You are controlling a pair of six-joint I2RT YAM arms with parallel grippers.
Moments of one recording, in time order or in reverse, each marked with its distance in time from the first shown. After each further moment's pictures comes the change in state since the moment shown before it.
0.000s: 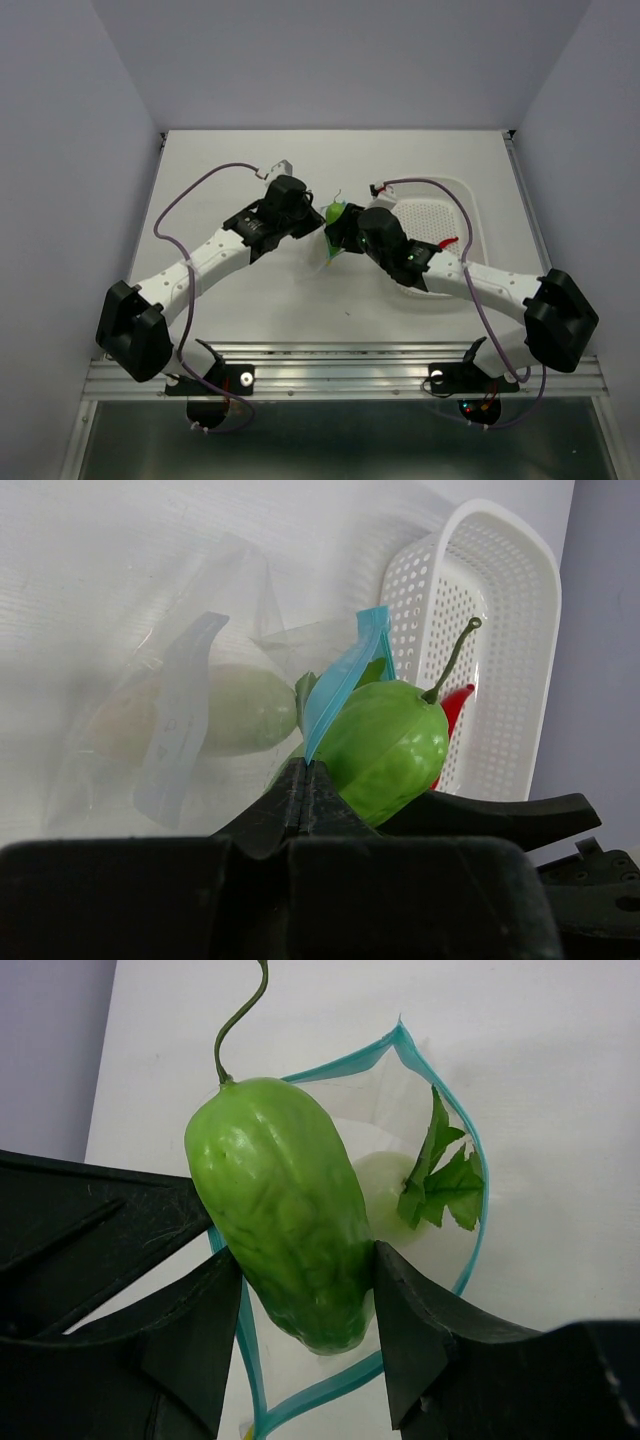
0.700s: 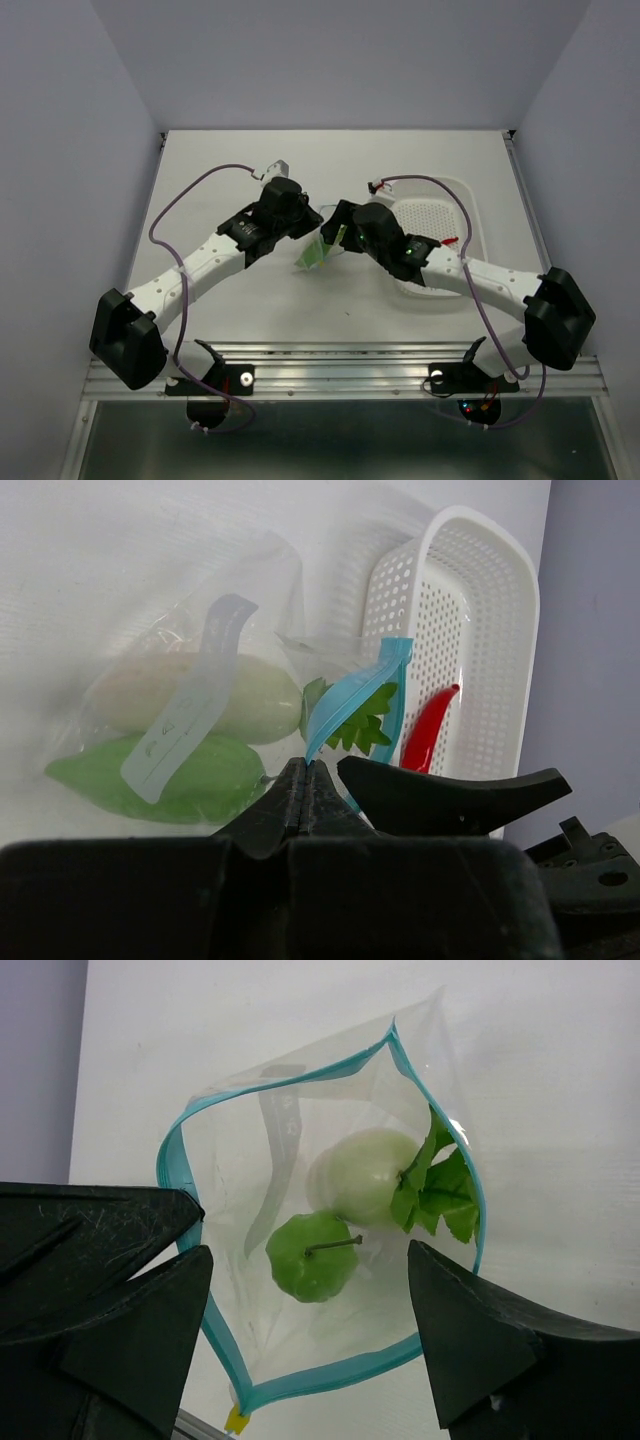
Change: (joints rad) left arm 0.000 -0.050 -0.028 0.018 0.000 -0.004; right arm 0.003 0.018 0.073 -0.128 0.000 0.040
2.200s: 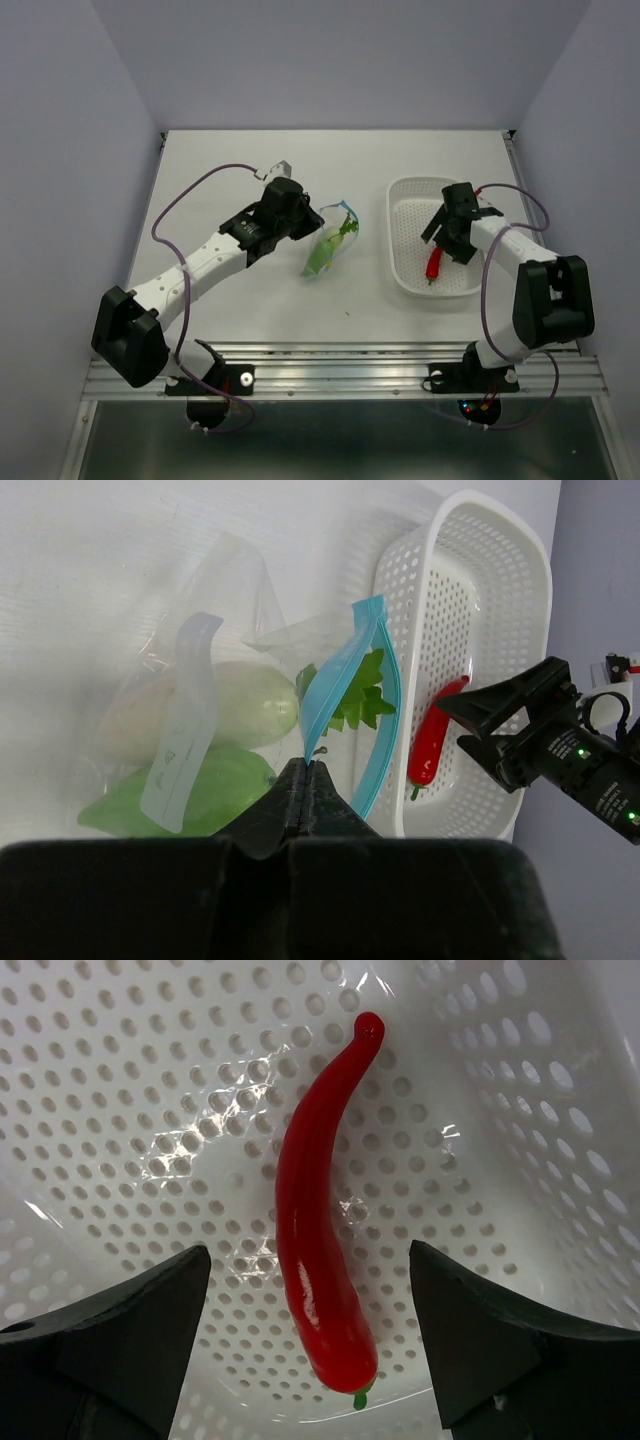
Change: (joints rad) left arm 0.002 0.015 0.000 0.000 0.017 0.027; right arm -0.723 0.073 -0.031 -0.534 -0.106 -0.101
